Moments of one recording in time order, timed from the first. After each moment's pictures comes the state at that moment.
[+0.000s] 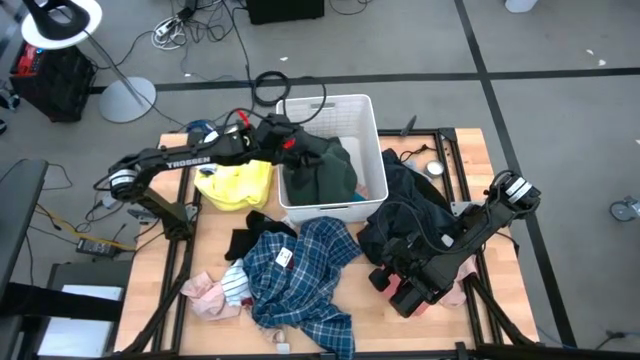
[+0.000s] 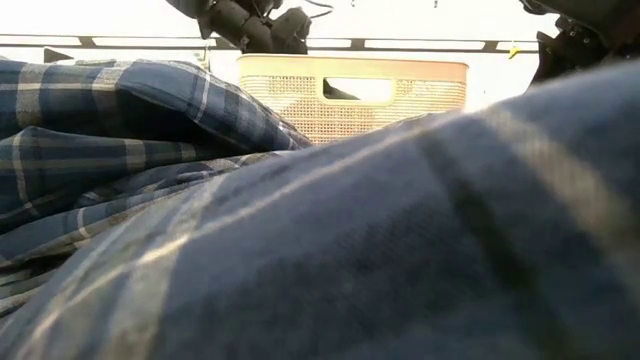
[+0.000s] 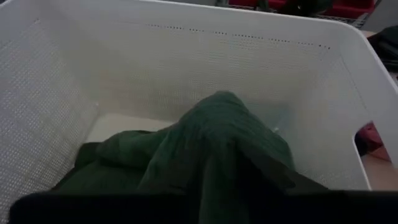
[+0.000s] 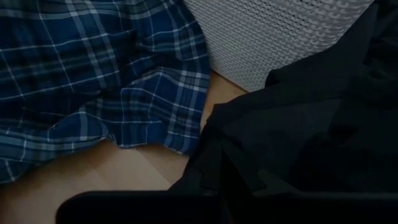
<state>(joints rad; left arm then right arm) 0.37 1.50 1.23 -0.26 0.16 0.05 0.73 1.68 1.10 -0.97 0.86 1.56</state>
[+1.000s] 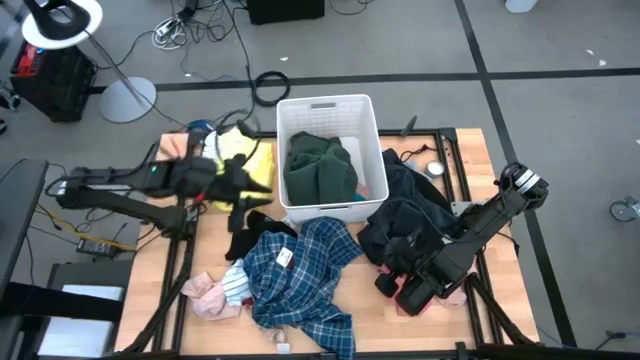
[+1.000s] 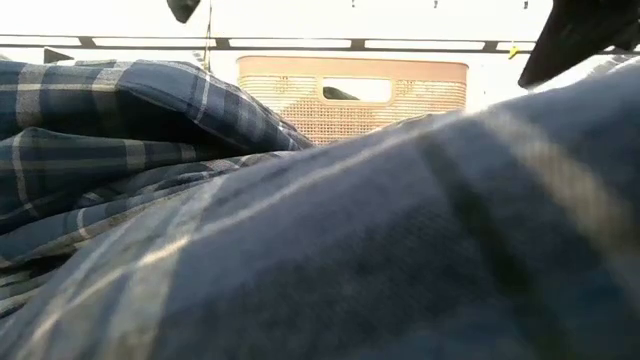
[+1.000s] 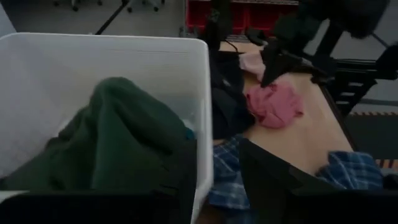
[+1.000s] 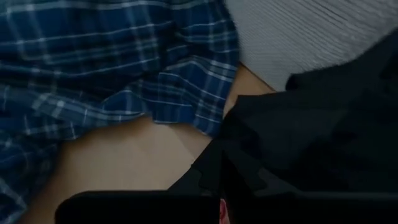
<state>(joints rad) -0.05 0.91 1.01 -0.50 -0.09 -0.10 0.73 1.58 1.19 -1.01 0.73 1.37</state>
